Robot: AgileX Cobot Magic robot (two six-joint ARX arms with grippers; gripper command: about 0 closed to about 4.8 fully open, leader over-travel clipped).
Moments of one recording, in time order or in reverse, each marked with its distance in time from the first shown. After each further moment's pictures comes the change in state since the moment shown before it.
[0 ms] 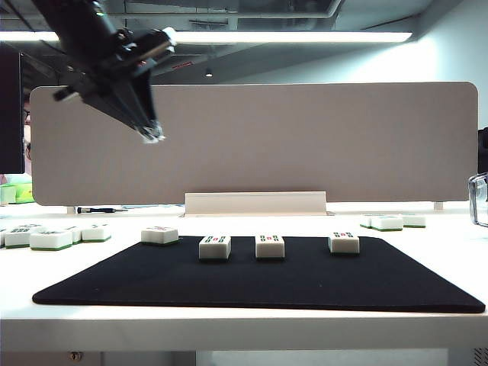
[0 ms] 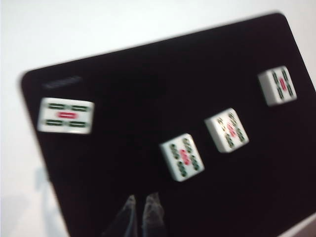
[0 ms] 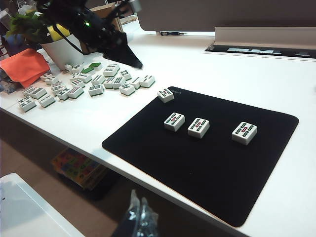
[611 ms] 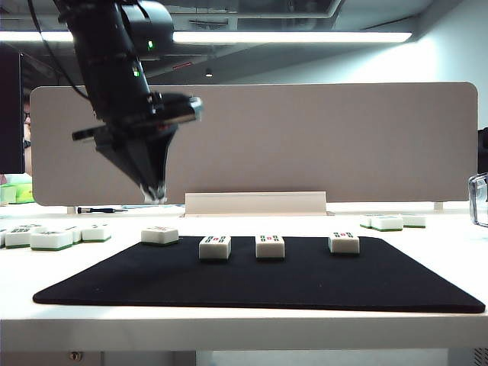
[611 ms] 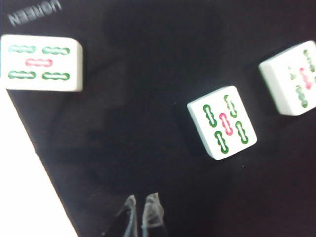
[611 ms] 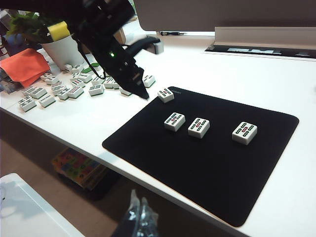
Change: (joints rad) left arm -0.094 0.179 0.035 -0.097 -0.169 0.036; right arm 0.000 0.000 0.000 0.000 0.001 0.000
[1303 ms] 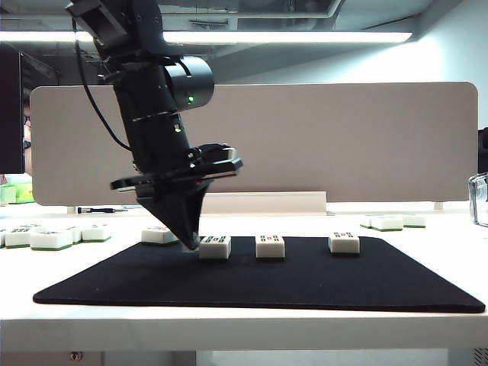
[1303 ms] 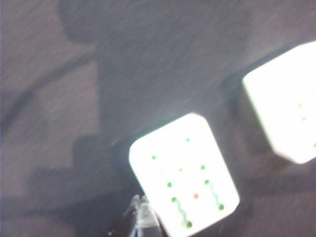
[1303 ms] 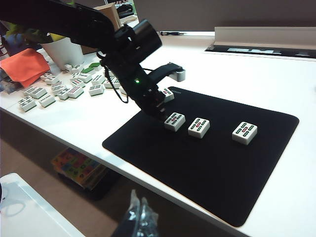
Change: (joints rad) left arm -0.082 0.163 0.000 0.130 0.001 -0.056; right arm 0.000 0.000 0.000 0.000 0.000 0.000
